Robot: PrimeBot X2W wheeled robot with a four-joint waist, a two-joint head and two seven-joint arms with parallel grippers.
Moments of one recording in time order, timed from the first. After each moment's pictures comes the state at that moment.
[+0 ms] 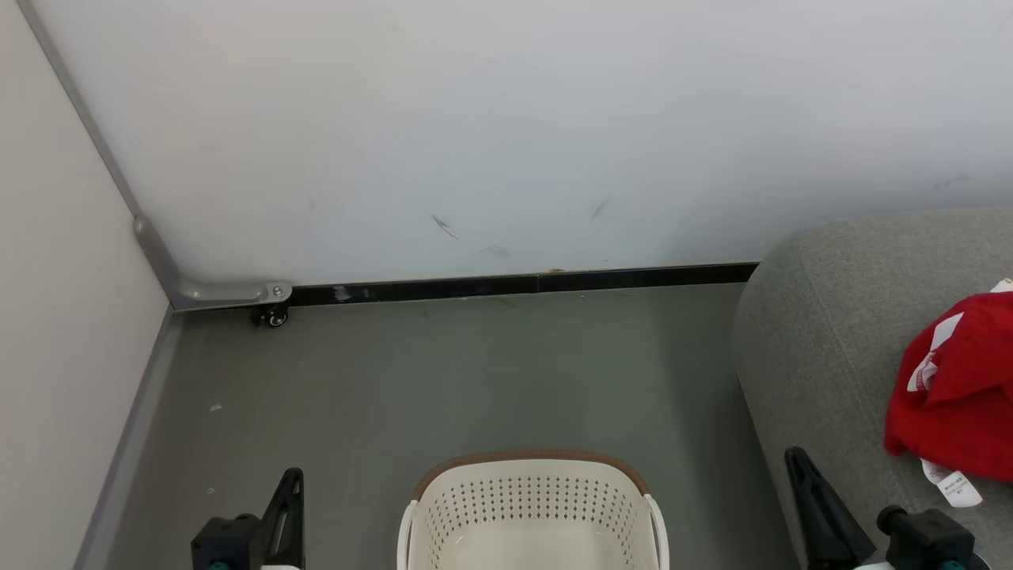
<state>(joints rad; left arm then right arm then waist) -0.02 0.28 -0.41 0.31 -0.40 0.32 -0.24 0.17 -0.03 -0.02 0.15 0.13 0.12 -0.11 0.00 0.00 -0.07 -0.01</state>
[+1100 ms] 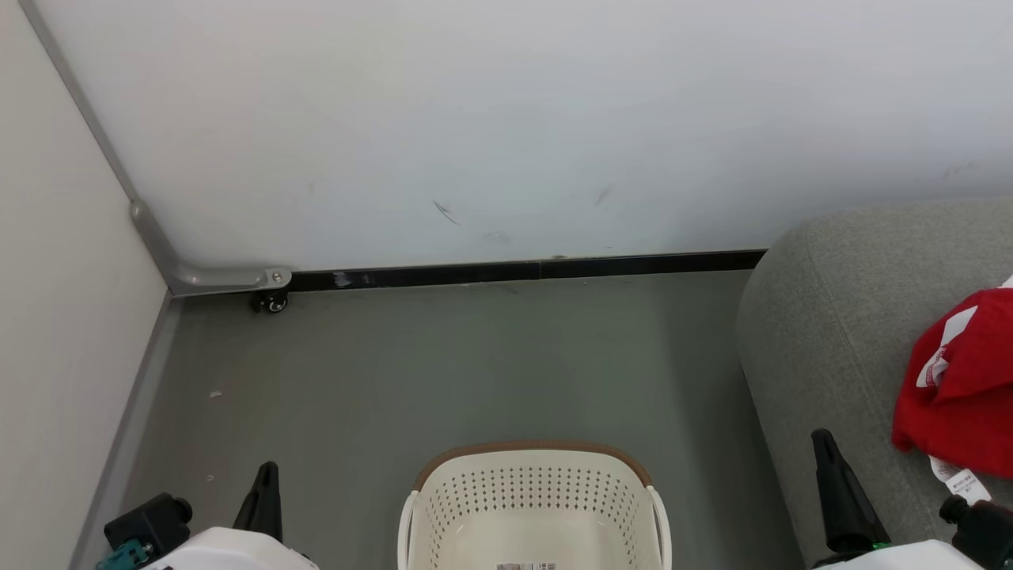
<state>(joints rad) -0.02 0.20 -0.25 0.28 -0.81 0.18 -0.13 0.14 -0.04 -0.03 0.15 0.64 0.12 -0.07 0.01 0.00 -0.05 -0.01</state>
